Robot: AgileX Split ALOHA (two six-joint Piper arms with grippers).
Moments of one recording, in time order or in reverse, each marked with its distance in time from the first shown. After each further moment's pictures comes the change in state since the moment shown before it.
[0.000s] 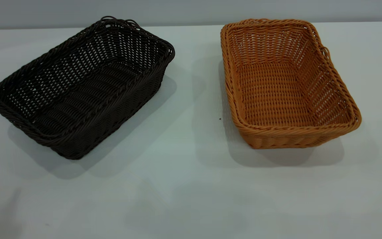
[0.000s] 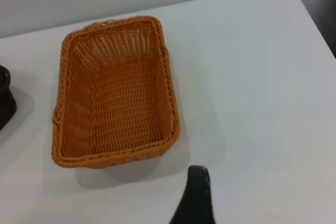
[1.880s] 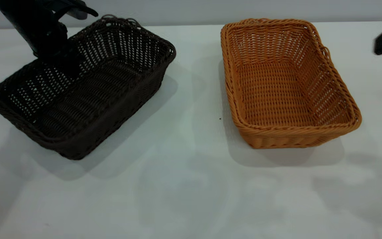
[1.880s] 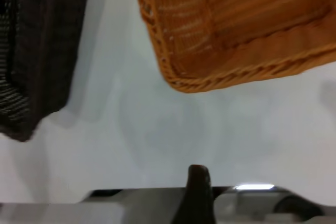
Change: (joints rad) left arm -0.047 1.548 -0.877 0.014 -0.152 0.511; right arm 0.000 1.297 -0.057 0.805 -0.419 -0.477
